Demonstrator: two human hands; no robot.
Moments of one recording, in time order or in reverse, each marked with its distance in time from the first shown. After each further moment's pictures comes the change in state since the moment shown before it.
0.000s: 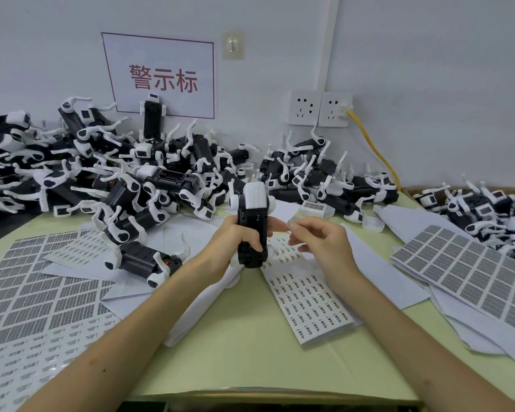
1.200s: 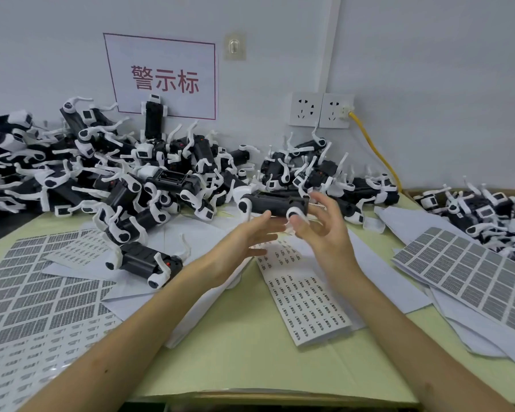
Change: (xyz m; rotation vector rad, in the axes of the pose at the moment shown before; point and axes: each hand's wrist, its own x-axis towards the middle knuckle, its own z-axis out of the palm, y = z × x) left_hand 0.013 -0.015 0.000 0.076 -0.100 -0.052; right_hand 0.001 -0.003 0.003 0.048 0.007 -0.078
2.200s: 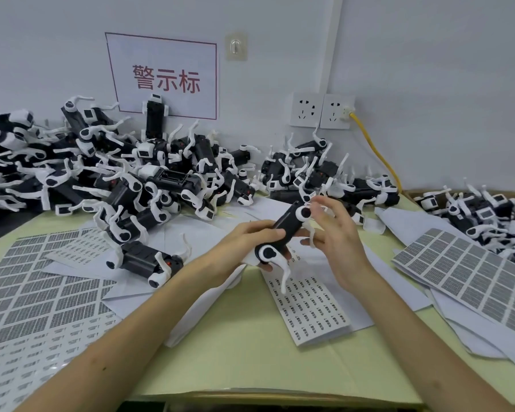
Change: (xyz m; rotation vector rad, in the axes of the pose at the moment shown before) left_hand -0.005 0.002 0.001 -0.112 0.008 0.001; right_hand 0.005 -0.010 -0.011 0.134 0.008 0.157
